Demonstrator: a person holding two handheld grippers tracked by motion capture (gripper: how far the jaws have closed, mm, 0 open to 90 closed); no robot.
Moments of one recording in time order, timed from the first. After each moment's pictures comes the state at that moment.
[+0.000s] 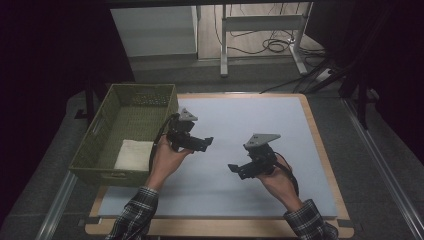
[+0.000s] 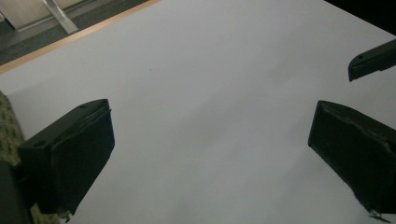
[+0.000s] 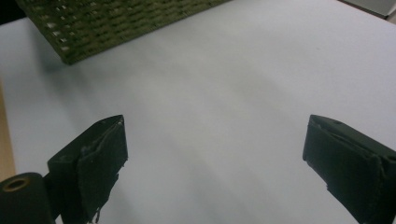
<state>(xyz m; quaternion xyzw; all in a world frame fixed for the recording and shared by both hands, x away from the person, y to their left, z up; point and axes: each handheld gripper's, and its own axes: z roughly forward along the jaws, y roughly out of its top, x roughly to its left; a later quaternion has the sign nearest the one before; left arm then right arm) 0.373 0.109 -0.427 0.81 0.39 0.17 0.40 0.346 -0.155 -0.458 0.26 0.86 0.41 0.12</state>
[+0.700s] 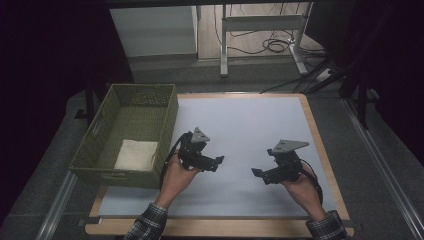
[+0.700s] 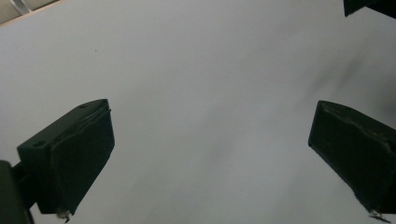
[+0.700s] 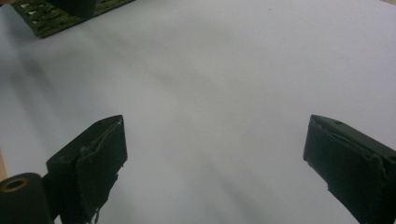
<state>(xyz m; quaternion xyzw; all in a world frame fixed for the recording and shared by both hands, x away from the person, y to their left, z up) 0.339 0.081 -0.463 0.83 0.36 0.15 0.40 0.336 -0.223 -0.468 0.29 0.85 0.41 0.13</state>
